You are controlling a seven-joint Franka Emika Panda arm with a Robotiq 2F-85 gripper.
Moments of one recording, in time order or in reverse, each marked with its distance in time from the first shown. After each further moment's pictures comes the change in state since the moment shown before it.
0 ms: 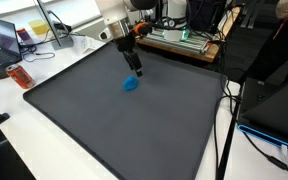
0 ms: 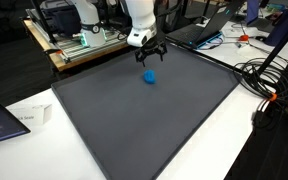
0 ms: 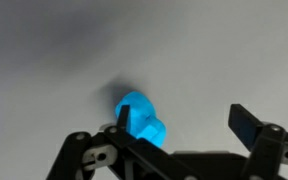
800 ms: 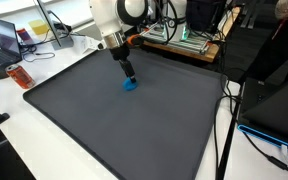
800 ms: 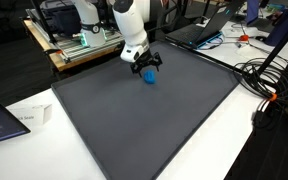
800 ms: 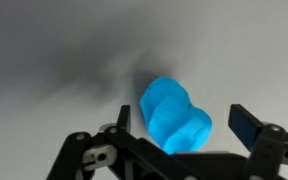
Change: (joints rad) arm -0.148 0.125 0.089 0.029 0.144 0.089 -0.208
